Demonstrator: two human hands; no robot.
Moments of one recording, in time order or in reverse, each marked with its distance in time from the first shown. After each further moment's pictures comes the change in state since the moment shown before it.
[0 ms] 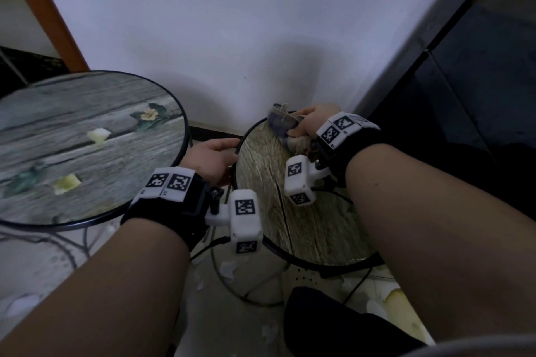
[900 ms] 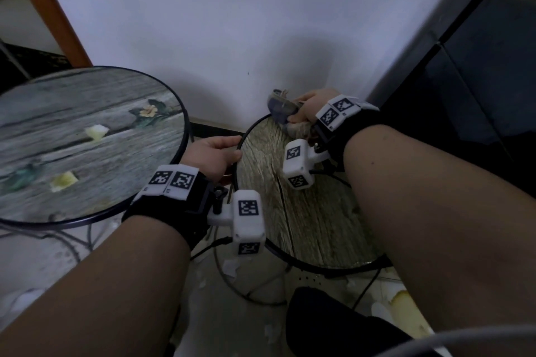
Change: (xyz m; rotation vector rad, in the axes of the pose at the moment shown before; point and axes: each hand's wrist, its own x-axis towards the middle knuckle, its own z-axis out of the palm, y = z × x) left_hand 0.001 -0.003 0.004 0.016 0.049 0.024; right_hand 0.018 0.002 -0.001 0.372 0.028 0.028
